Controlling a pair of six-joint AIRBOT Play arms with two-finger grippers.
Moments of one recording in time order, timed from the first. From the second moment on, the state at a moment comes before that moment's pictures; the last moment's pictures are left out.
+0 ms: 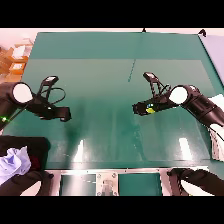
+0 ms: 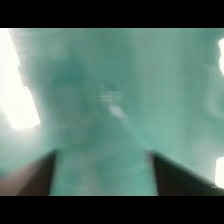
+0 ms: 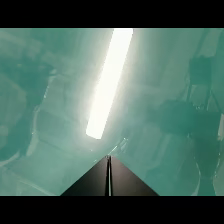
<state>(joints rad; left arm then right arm) -0.21 -1.01 0.92 1.44 -1.28 -1.65 0.36 -1.14 0.93 -1.23 1.00 1.62</state>
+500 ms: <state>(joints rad) -0.11 -1.02 0.68 1.89 -1.45 -1.68 0.36 -1.14 0.93 -1.23 1.00 1.62</state>
